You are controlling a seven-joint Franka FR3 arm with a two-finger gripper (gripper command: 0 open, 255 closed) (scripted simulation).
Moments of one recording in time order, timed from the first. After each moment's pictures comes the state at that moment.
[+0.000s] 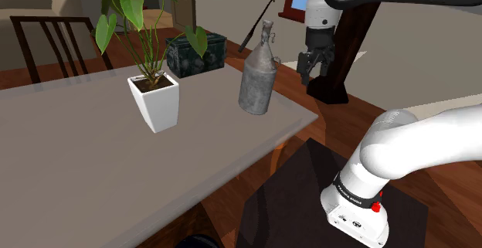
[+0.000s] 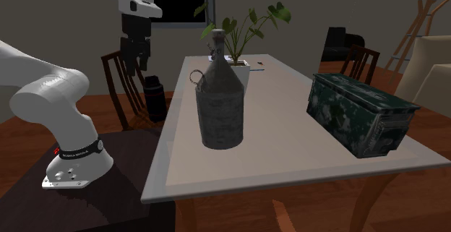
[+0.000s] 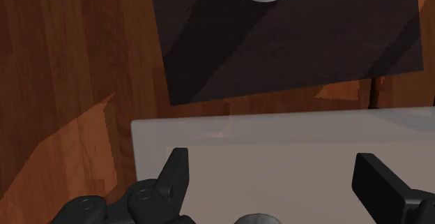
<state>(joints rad) 0.00 -0.80 -0.02 -2.44 -0.11 1.46 0.16</state>
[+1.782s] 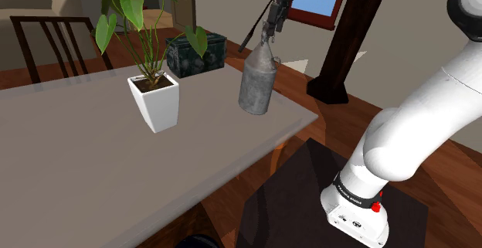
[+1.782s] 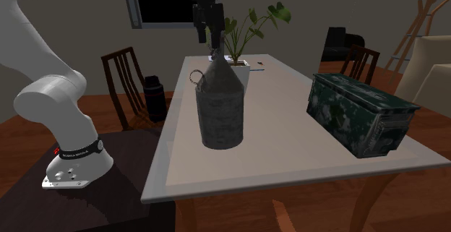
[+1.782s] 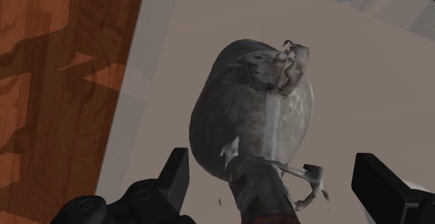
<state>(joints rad) 0.11 -0.24 -0.27 -1.81 -0.02 1.61 -0.44</state>
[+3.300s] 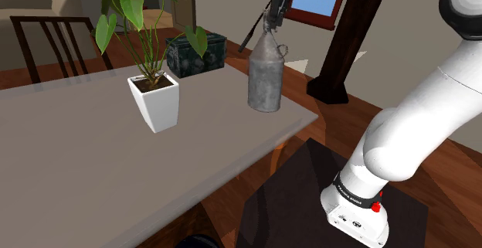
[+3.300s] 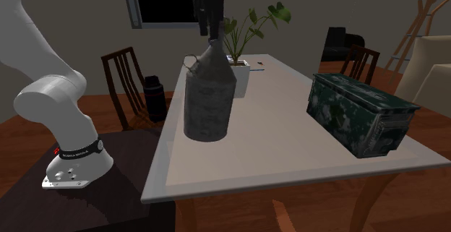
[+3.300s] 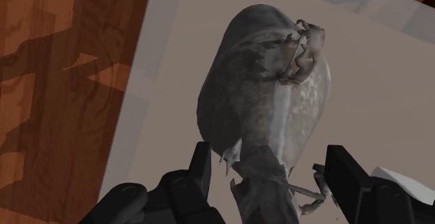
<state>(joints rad) 0.11 -0.21 -0.27 -1.69 -0.02 1.52 -0.44</state>
